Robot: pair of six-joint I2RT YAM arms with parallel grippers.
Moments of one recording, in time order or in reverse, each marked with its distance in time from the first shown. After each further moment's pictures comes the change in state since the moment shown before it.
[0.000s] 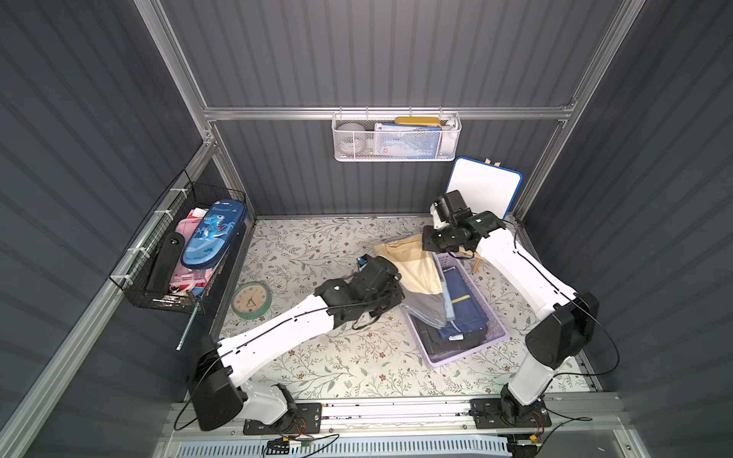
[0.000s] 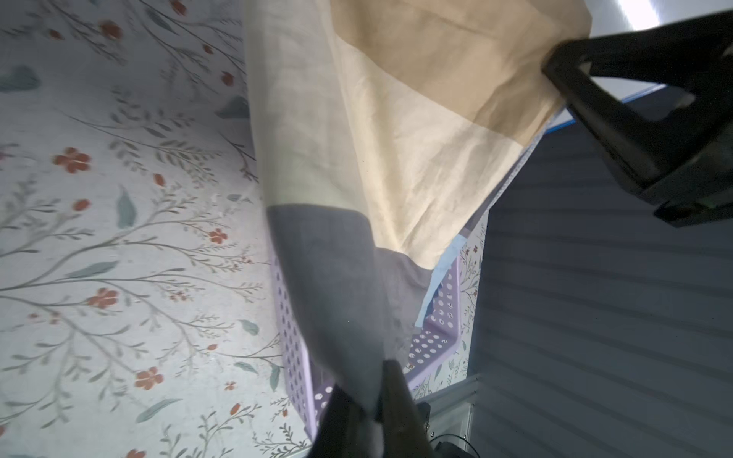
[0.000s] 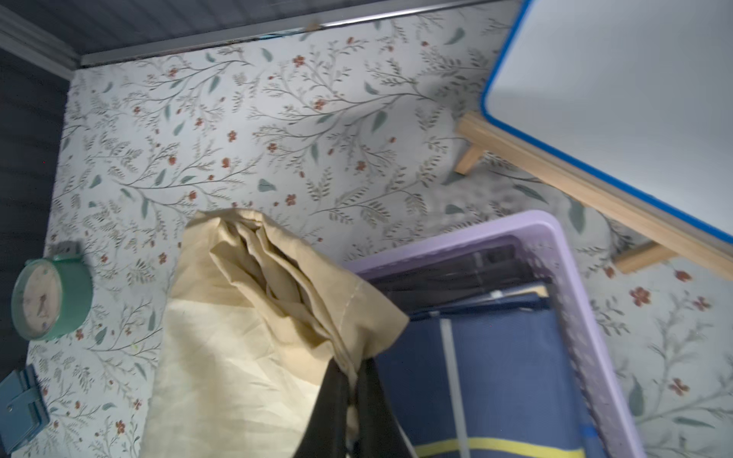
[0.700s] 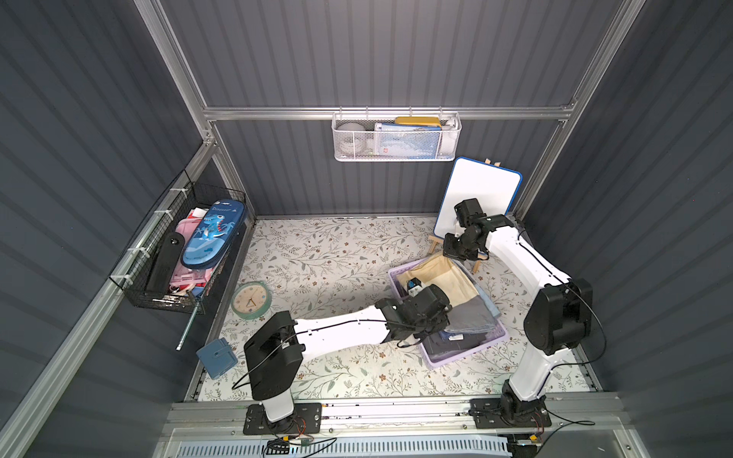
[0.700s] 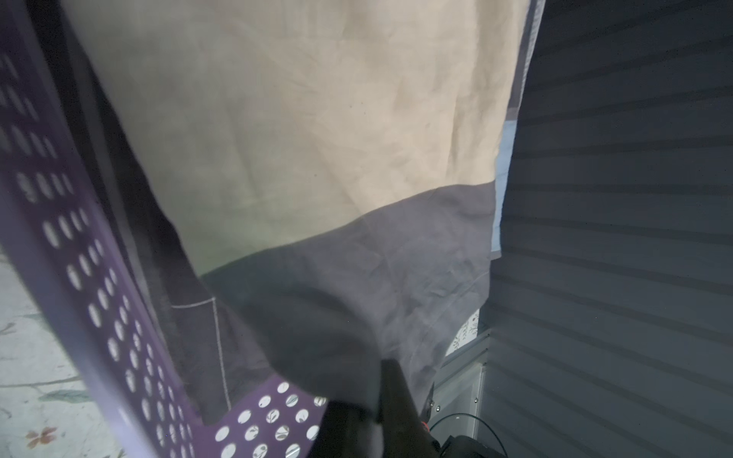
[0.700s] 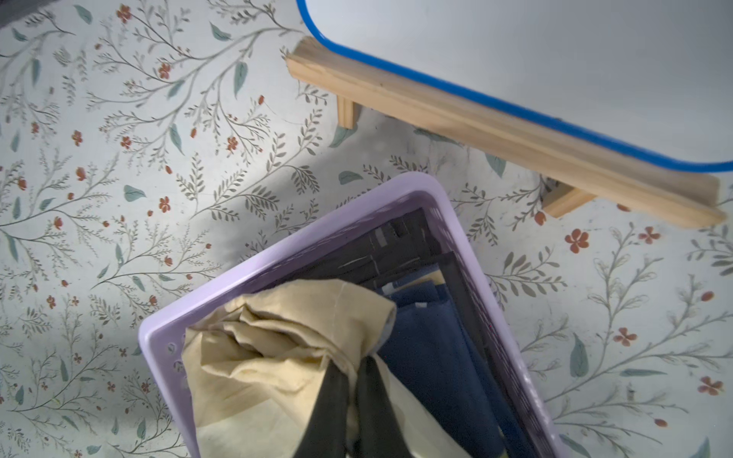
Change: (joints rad) left arm -0.195 0.291 0.037 0.222 0.011 -0.081; right arm -0.175 0.122 -0.086 -0.003 -0.072 -0.013
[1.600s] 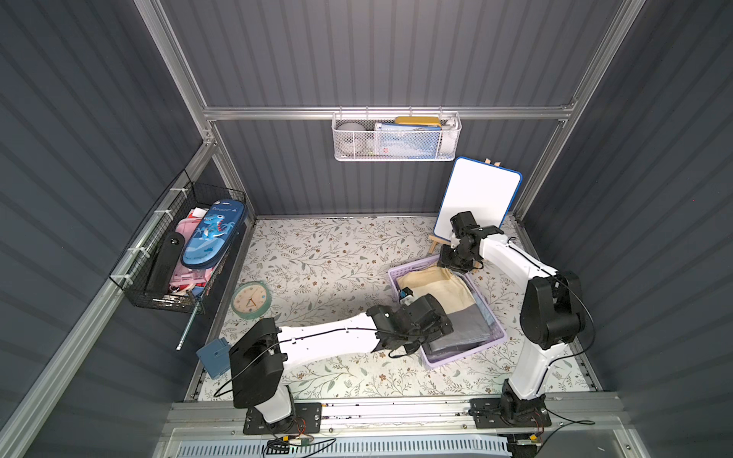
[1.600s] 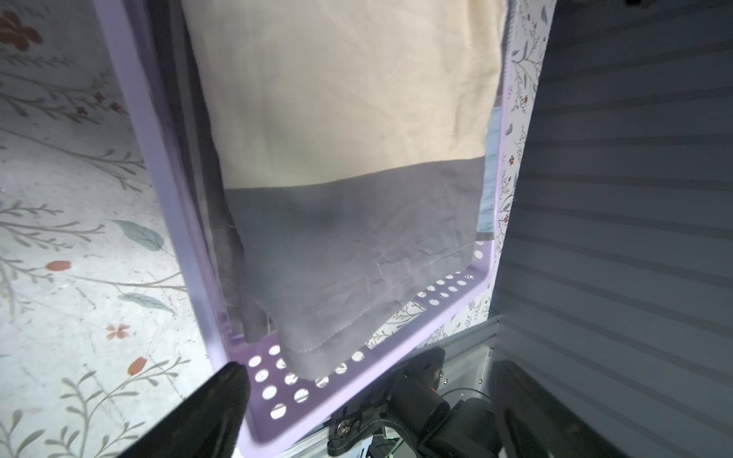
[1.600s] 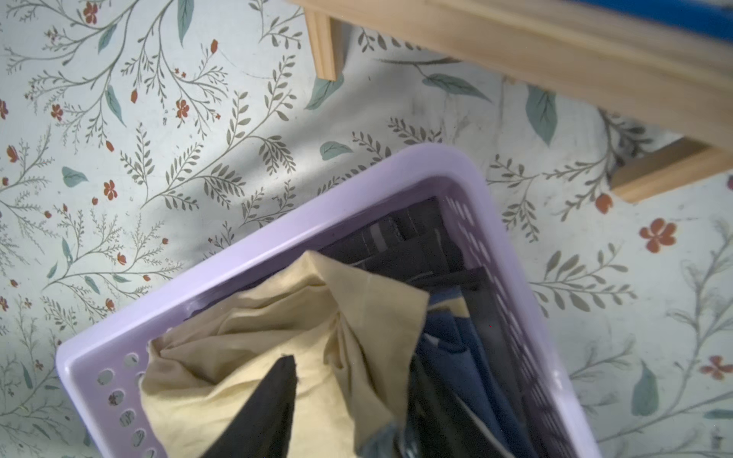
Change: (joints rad) left arm -0.030 -0.146 -0.054 -0.129 -0.042 -0.087; right arm -0.005 0.011 -0.137 0.122 -0.035 0.007
